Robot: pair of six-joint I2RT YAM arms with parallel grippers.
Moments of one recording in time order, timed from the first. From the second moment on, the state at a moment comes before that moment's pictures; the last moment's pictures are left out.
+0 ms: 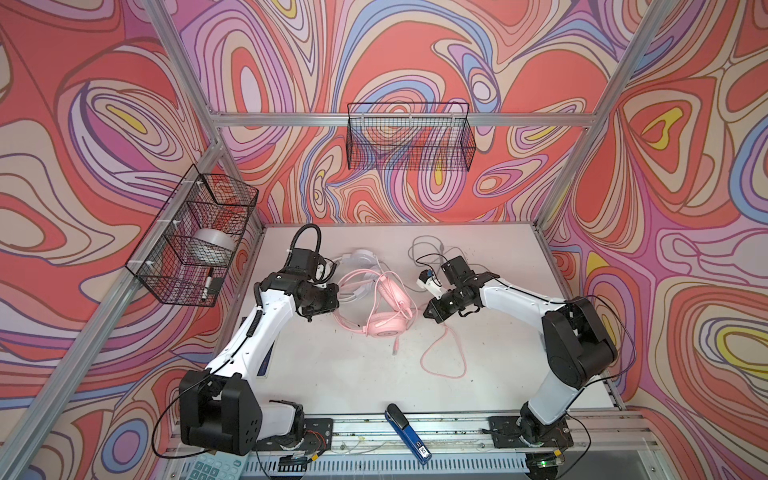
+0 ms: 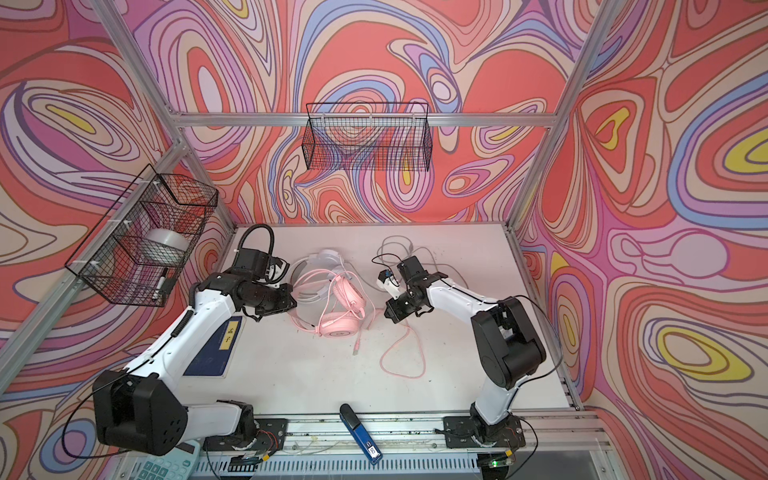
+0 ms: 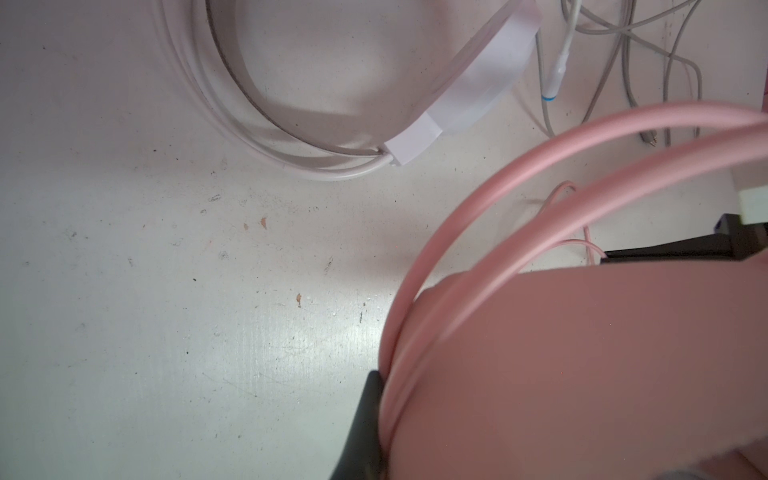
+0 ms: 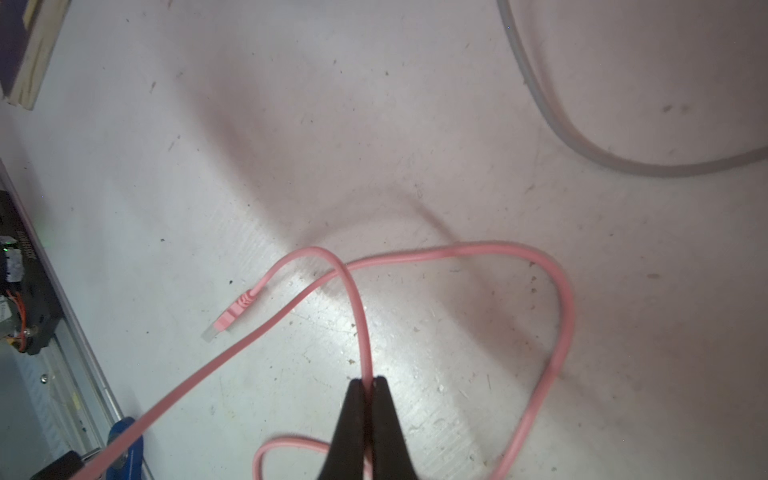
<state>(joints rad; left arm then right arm) -0.16 1.33 1.10 -0.90 0.28 -0.33 0.45 1.72 1.12 -0.55 -0.46 -0.09</state>
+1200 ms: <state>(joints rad) -0.15 1.32 1.06 -0.90 0.28 -0.33 0.12 1.39 0.90 -0.38 -0.19 0.29</state>
